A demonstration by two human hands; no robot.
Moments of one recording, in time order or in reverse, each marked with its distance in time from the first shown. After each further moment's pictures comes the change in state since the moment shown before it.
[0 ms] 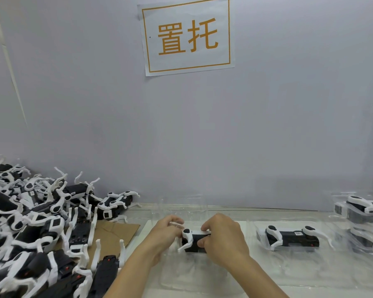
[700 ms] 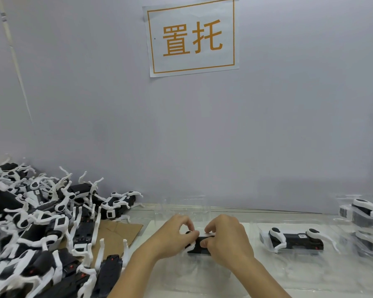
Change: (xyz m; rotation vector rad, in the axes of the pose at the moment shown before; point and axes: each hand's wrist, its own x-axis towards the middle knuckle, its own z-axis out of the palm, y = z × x) left_hand -0.010 0.011 -0.003 0.571 -0.119 0.354; right_hand 0.001 0.003 -0.001 0.108 -0.005 0.034
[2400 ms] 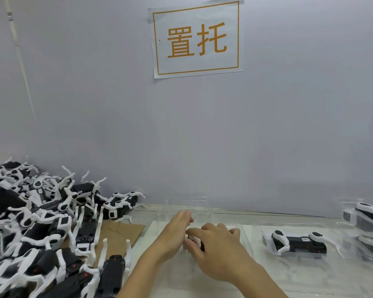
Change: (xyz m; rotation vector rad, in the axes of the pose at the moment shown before) left_hand 0.005 -0.001 0.008 -0.363 0.109 -0.079; right_hand -0.018 -0.016 0.003 -0.339 -0.181 -0.332
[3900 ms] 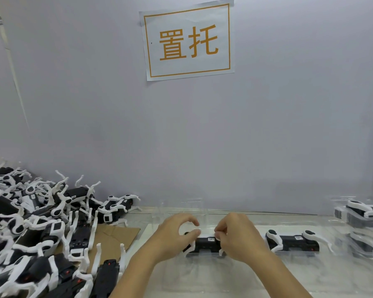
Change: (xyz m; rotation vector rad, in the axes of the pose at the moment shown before) left_hand -0.009 0.016 -0.005 0.381 -0.049 0.193; right_hand 0.007 0.046 -0.022 0.212 0.109 0.260
